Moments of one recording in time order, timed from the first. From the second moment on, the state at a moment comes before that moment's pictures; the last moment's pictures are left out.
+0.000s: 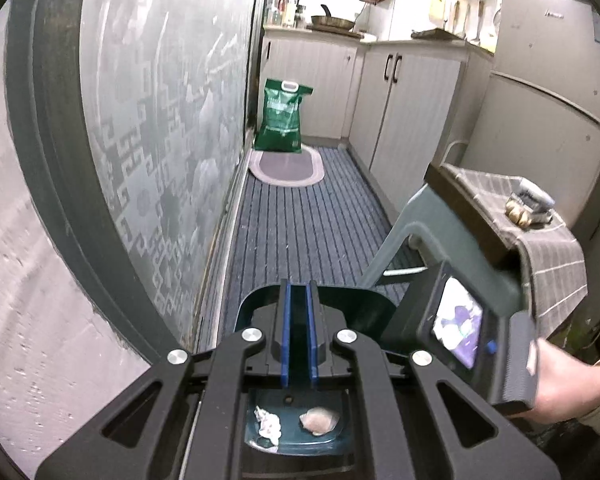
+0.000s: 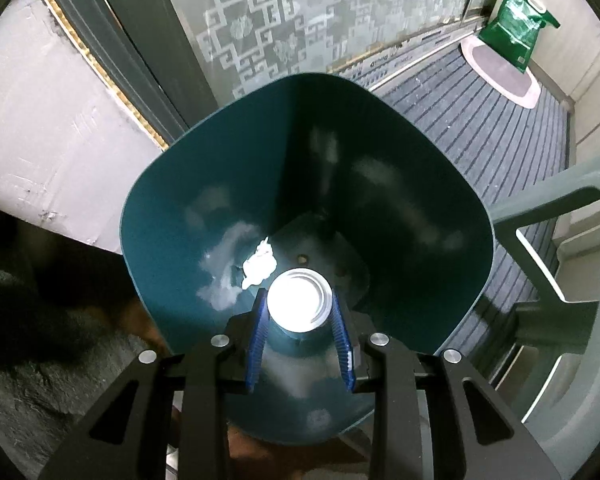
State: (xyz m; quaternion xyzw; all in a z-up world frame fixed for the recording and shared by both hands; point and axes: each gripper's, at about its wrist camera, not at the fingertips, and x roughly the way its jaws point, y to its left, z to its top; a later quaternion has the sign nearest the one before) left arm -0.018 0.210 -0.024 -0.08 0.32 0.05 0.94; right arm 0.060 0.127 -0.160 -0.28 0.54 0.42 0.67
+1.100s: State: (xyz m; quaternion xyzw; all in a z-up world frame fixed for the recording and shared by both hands) left arm -0.006 0.177 0.038 -0.09 0.21 0.03 0.97; right arm 0.070 0.060 -0.002 -0.17 0.38 0.46 0.78
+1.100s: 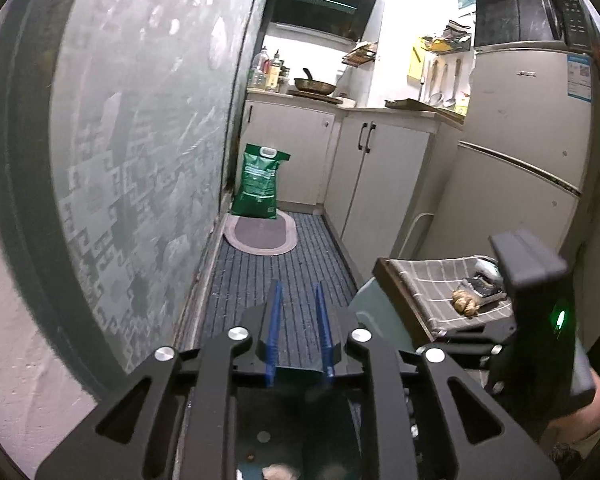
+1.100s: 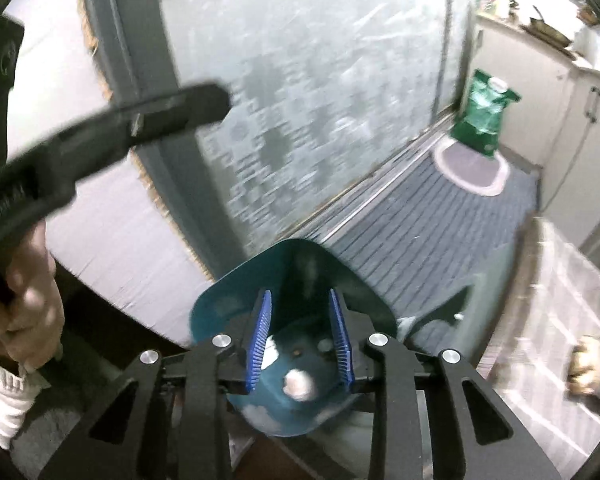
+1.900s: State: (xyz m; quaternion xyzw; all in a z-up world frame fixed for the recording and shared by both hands) left arm 0.084 0.037 0.012 -0.02 0.29 -0.11 0.95; right arm 0.149 -0.115 0.049 -0.08 0.36 0.33 0.86
